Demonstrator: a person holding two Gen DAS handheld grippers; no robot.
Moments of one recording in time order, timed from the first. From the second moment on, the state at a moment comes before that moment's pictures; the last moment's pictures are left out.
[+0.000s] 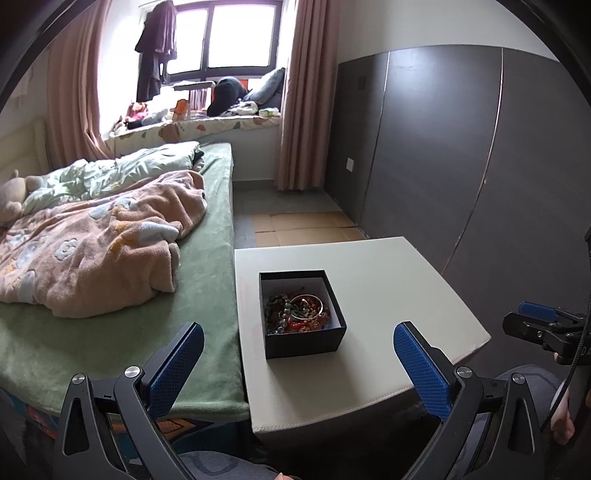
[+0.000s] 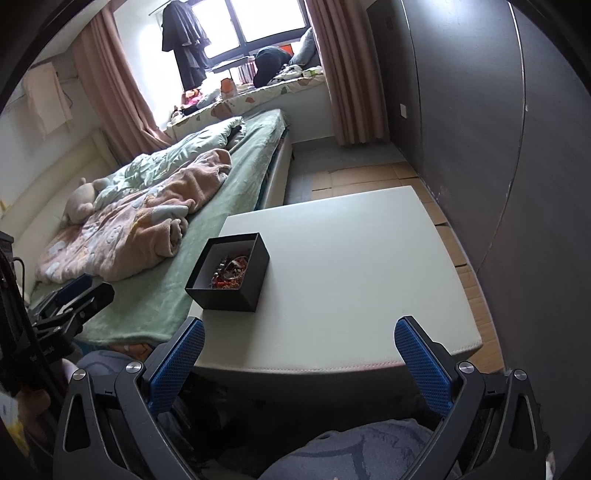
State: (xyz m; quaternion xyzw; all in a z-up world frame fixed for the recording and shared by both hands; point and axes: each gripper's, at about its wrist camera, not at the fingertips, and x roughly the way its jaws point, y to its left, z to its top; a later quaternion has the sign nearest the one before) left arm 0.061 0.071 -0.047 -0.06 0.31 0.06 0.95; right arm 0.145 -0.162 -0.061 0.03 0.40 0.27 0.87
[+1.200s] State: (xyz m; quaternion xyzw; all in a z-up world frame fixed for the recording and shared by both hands) left arm 0.060 0.062 -0.043 -0.03 0.30 0.07 0.95; right arm 0.145 -0.168 -0.063 0.04 0.41 0.27 0.87
